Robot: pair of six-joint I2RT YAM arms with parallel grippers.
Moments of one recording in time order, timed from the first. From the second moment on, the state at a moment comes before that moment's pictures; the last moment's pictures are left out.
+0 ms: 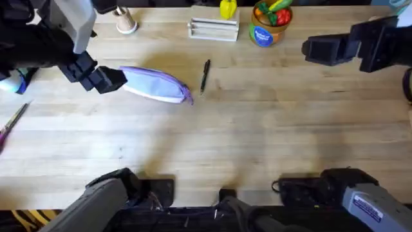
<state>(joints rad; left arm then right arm) 0.35 1.15 1.10 -0.89 0.39 1.24 -0.01 0.92 1.10 -0.87 -0.30 -0.11</state>
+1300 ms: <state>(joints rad) 0.46 1.65 1.12 -0.82 0.70 1.62 -0.01 1.00 1.10 -0.87 -0.30 -0.11</state>
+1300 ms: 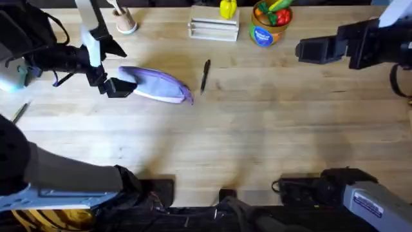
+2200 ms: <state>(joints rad) 0.46 1.72 1.12 -0.82 0.70 1.62 -0.01 1.01 1.10 -0.87 -0.30 -0.11</state>
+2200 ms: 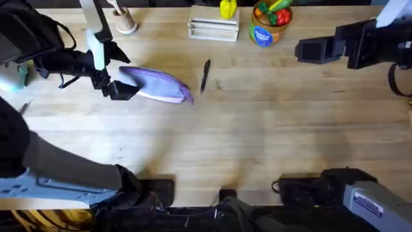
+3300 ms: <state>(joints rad) 0.54 1.72 1.14 -0.88 0.75 1.63 -0.01 1.01 1.10 -0.87 -0.30 -0.11</state>
